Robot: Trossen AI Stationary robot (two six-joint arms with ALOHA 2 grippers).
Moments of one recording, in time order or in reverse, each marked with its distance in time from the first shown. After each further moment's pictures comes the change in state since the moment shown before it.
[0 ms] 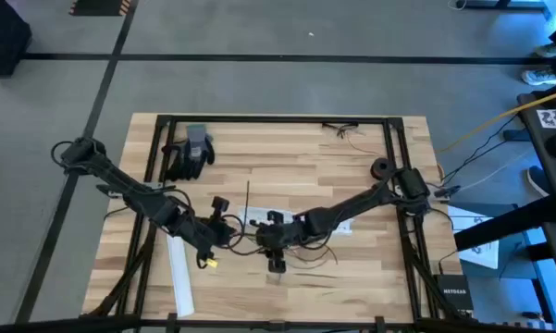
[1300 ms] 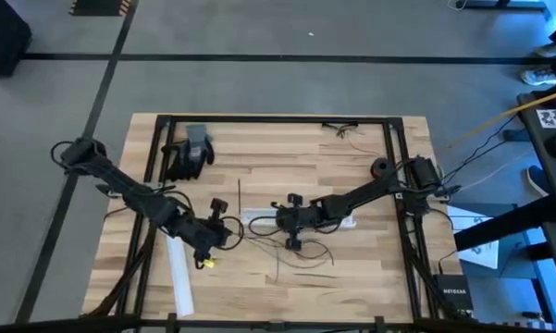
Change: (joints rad) left arm -0.004 0.002 -0.006 -0.024 0.045 -0.005; right arm -0.128 -0.109 -0.322 0.156 0.080 -0.030
